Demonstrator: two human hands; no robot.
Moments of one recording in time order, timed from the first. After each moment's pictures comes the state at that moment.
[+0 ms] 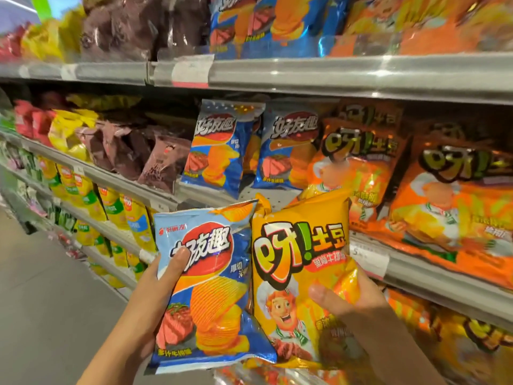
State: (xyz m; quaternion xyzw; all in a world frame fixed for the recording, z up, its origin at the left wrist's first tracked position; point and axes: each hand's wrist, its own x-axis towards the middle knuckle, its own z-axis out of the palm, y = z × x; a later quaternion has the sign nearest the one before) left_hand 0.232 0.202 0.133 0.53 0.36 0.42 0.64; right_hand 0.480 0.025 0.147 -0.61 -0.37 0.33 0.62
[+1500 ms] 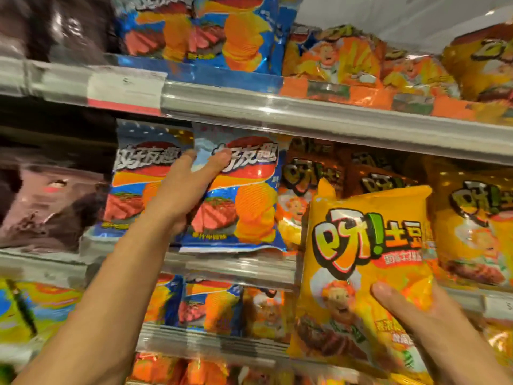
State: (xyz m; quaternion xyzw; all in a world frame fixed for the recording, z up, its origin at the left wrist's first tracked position) left_hand 0.402 0.344 0.279 0.70 0.13 0.39 0.58; right_hand 0.453 -0.006 0.224 -0.74 -0.16 0.10 0.65
